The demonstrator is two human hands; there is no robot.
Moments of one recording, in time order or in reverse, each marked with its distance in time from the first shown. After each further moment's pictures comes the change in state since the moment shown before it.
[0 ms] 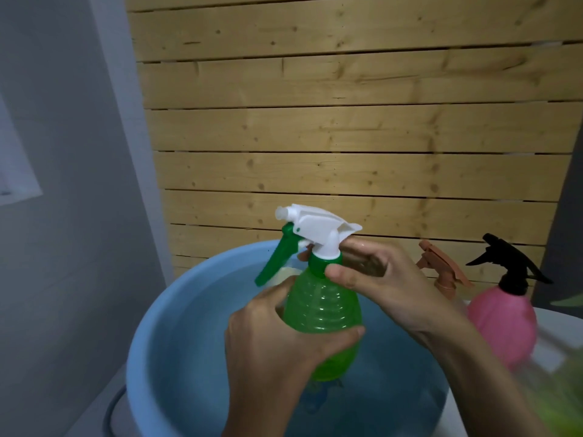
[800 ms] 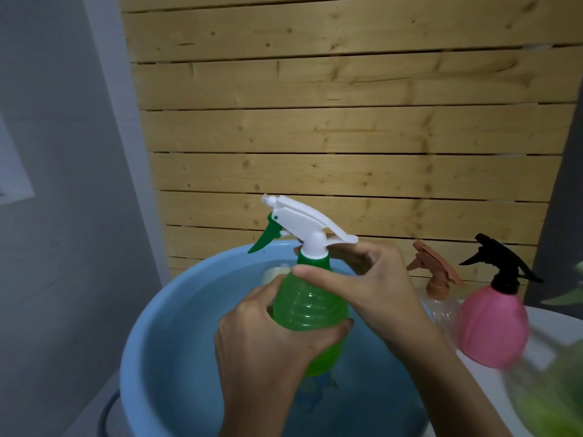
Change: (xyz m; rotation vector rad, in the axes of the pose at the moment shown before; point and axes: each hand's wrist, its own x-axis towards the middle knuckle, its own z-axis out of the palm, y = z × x) left_hand 0.000 0.007 -0.001 0.145 0.061 -0.020; right_hand 0.001 0.005 0.016 -0.144 0.270 -0.051
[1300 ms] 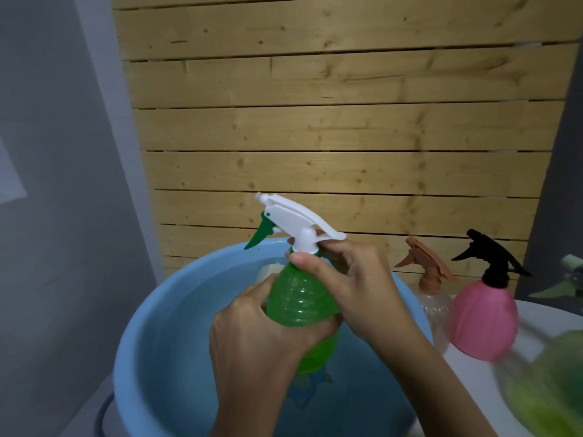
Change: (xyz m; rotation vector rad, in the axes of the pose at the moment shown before) left_hand 0.002 -0.003 0.000 0.004 0.015 0.001; right_hand -0.002 0.006 0.008 -0.166 0.017 -0.015
